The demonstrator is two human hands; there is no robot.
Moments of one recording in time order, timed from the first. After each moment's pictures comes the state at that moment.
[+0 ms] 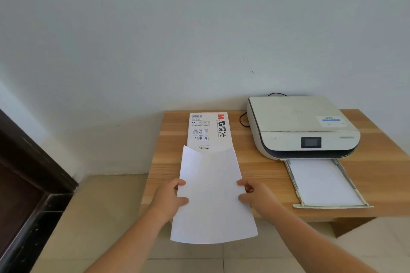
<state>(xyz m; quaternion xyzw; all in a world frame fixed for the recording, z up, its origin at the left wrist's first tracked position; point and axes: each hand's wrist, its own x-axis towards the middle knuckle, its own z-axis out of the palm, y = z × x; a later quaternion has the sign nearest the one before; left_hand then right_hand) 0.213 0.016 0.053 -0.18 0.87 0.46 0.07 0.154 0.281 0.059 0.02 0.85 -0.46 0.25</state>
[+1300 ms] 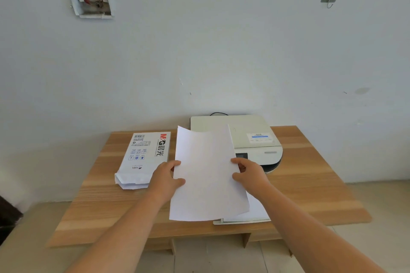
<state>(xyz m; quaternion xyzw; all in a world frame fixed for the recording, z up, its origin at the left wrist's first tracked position) 0.114 0.281 0.121 -0.12 0.89 0.43 -0.03 0.074 0.534 0.138 0.01 0.87 -0.48 0.10</state>
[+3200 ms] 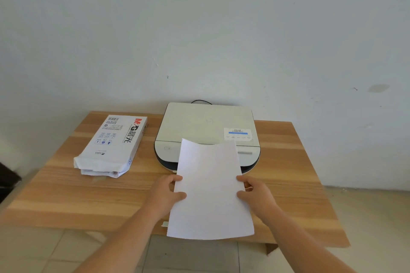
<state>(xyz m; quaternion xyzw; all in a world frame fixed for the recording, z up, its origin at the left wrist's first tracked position) 0.063 0.450 0.056 -0.20 0.85 0.49 0.04 0.001 0.714 0.073 0.04 0.84 -0.51 0.20</state>
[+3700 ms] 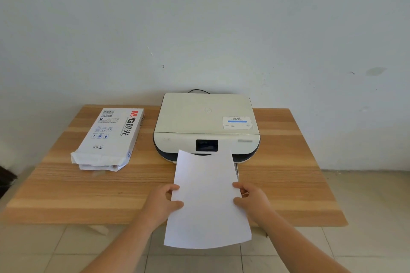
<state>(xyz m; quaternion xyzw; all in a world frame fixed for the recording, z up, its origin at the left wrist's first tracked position) 0.094 0.433 0.023 -0.20 0.84 0.50 0.11 0.036 0.704 0.044 0.05 0.85 -0.47 0.25</state>
